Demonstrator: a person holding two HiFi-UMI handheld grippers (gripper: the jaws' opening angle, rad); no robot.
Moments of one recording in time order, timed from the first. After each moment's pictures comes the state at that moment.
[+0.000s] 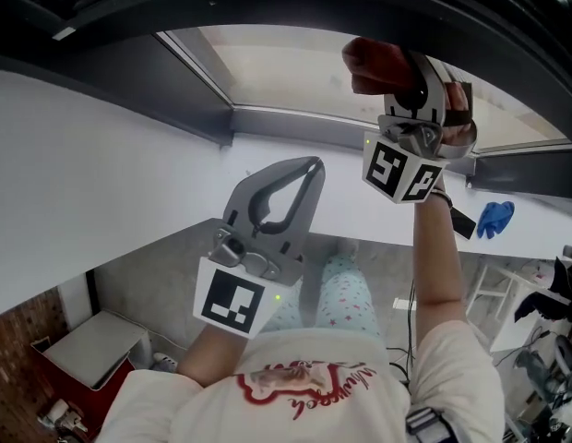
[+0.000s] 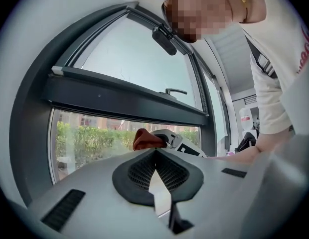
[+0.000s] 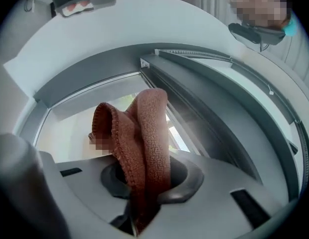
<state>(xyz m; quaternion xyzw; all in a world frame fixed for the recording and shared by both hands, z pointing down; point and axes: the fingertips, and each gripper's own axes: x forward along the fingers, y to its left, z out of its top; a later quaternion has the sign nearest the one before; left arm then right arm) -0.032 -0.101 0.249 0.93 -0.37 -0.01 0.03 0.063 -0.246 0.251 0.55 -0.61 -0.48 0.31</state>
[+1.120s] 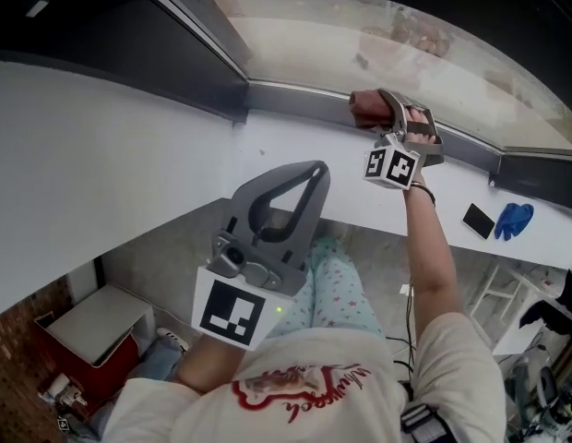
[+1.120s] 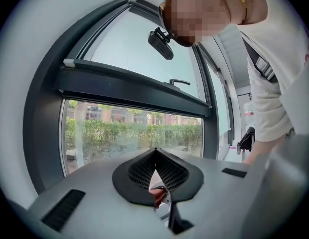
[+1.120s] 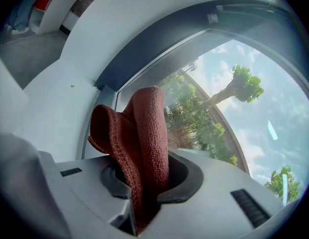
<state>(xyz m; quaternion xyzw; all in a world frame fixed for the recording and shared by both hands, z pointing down) -0.055 -0.097 0.286 0.92 -0.40 0.04 0.05 0.058 -0.237 0.562 0.40 -0.72 -0.30 0.48</state>
